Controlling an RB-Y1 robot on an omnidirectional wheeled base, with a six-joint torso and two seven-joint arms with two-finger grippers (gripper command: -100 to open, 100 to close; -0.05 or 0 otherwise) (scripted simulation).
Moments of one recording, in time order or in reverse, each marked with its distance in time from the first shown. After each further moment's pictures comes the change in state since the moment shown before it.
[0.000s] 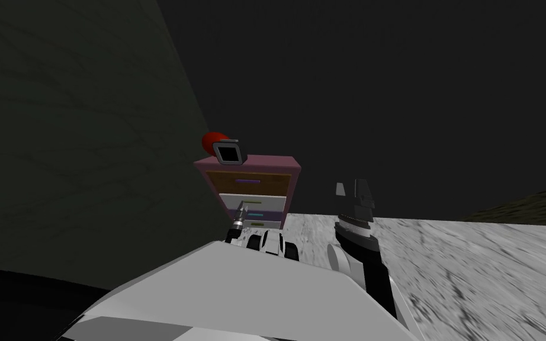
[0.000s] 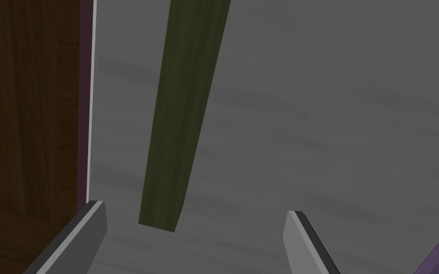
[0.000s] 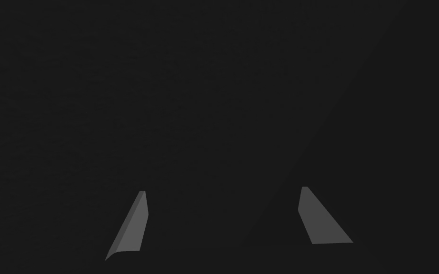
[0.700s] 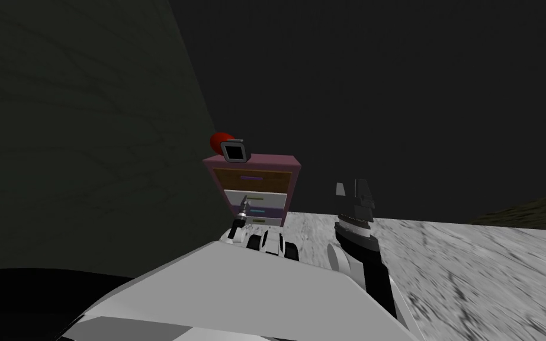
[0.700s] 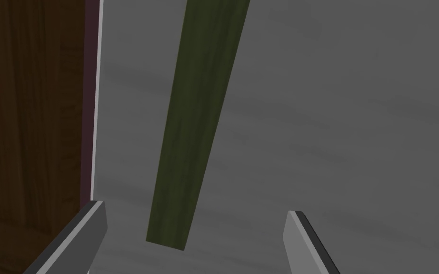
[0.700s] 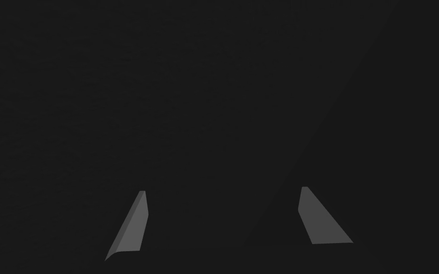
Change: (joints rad) left arm -0.190 0.009 0.042 0.165 -0.014 0.012 0.008; right arm 0.000 0.000 0.000 0.000 0.000 0.000 0.000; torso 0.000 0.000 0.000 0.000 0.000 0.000
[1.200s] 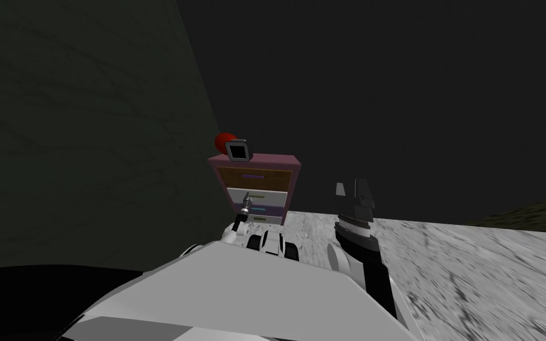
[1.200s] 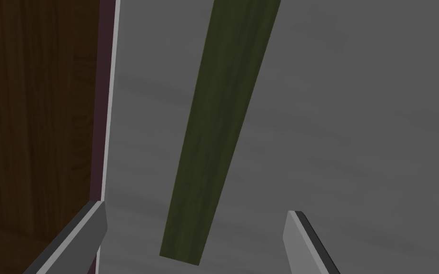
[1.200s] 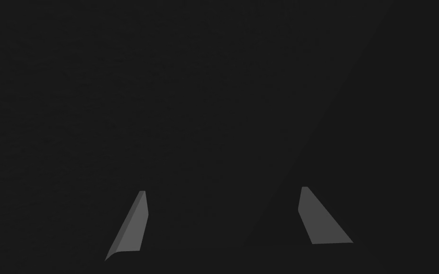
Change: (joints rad) left arm -0.120 0.004 0.026 0.109 -0.009 0.006 0.005; right arm 0.000 0.000 0.000 0.000 0.000 0.000 0.000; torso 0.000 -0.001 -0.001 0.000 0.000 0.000
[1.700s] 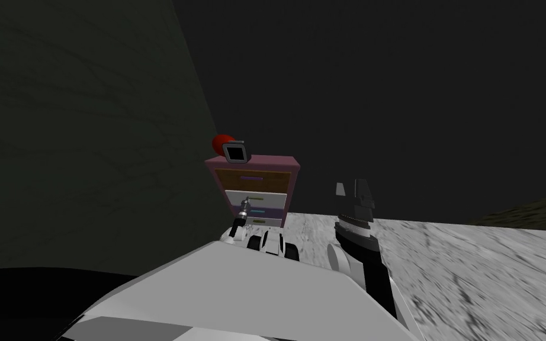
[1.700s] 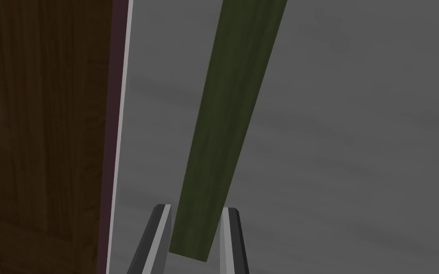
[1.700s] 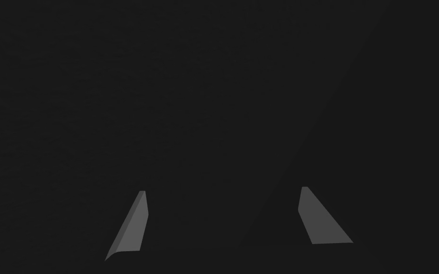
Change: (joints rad) left arm 0.087 -0.002 -0.022 -0.070 0.009 -0.027 -0.004; right arm 0.000 0.000 0.000 0.000 0.000 0.000 0.000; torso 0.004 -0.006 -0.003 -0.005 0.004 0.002
